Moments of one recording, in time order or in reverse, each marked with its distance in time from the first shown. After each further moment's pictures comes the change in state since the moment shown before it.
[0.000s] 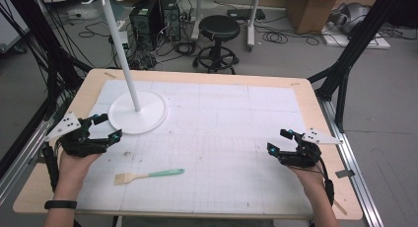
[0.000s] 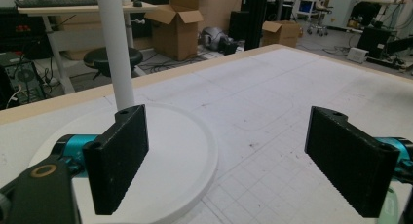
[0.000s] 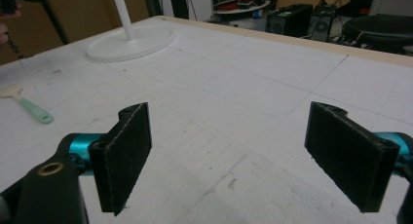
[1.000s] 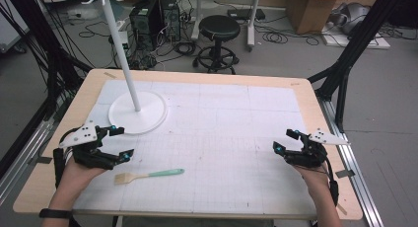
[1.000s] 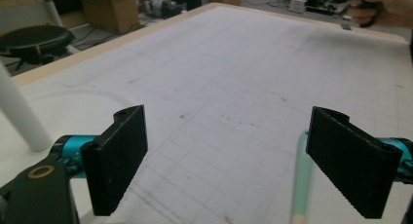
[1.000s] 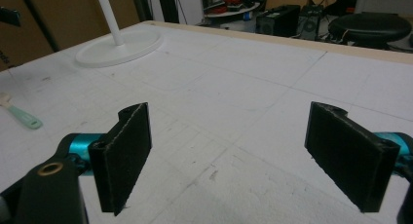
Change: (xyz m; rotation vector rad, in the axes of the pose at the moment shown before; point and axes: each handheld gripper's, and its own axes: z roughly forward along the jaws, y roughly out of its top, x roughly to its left) left arm -0.039 0.000 0.010 0.155 -0.257 0.105; right arm -0.011 -0.004 -0.011 -0.014 -0.031 0.034
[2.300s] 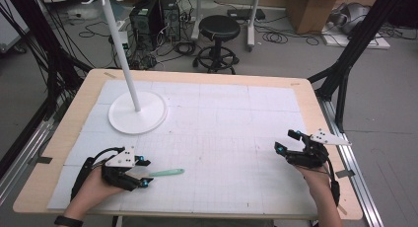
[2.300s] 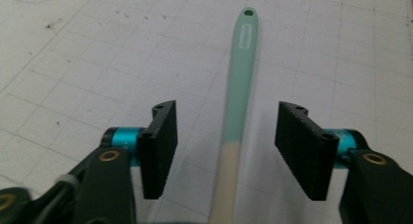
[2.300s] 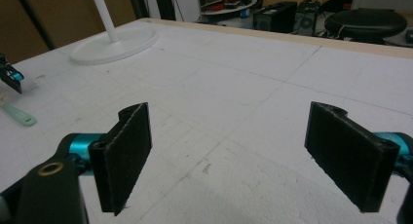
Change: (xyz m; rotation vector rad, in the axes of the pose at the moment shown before) left arm -0.036 -0.035 0.053 0.382 -0.176 0.128; right arm -0.005 -0.003 -0.002 0.009 -0.012 0.005
